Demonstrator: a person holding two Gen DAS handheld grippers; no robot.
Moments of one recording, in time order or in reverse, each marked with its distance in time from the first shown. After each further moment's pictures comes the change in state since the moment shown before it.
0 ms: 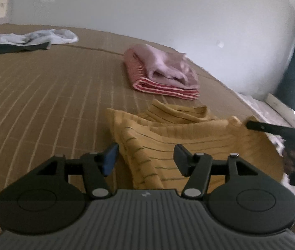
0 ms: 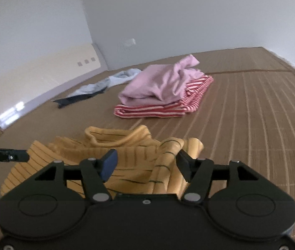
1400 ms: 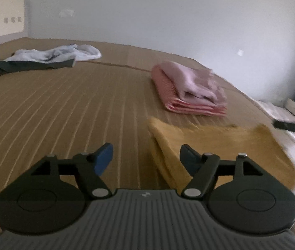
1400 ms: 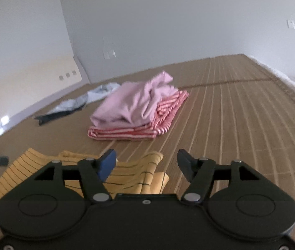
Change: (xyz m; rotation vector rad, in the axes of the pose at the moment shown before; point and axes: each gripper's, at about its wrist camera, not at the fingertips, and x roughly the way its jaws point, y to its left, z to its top) left arm -0.039 0.029 0.027 0.018 -0.045 0.088; right arm -0.006 -0.032 0.025 0.051 -0.073 -0.086
